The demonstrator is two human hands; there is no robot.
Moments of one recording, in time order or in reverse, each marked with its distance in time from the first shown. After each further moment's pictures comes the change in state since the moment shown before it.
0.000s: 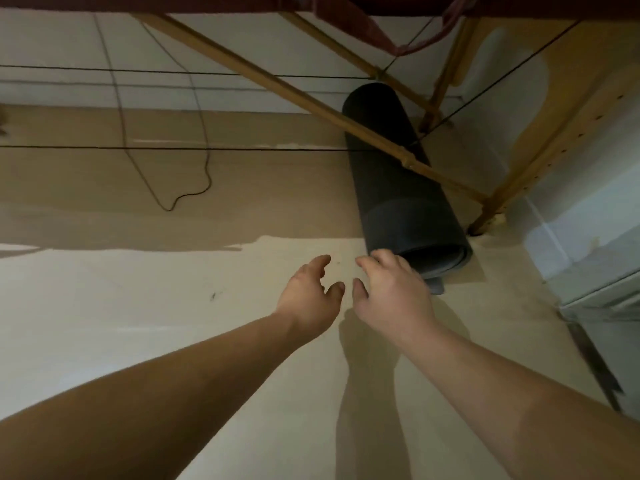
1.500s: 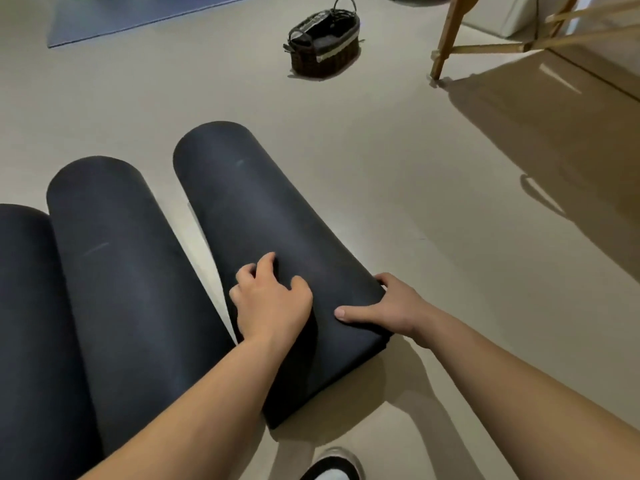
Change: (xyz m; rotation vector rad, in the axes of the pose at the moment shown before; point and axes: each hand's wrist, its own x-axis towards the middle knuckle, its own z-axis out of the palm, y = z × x) left_hand -0.487 -0.404 -0.336 -0.257 1.209 -1.149; right_hand -0.217 -0.630 0.184 0.264 -1.229 -0.579
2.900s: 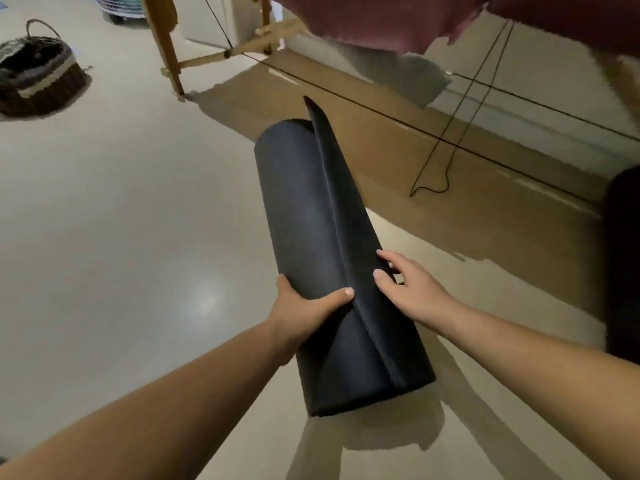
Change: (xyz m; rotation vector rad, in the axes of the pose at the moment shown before) left_hand -0.198 0.154 0.201 -0.175 -1.018 0.138; right_hand -0.197 0.242 -0.183 0.060 0.734 0.116
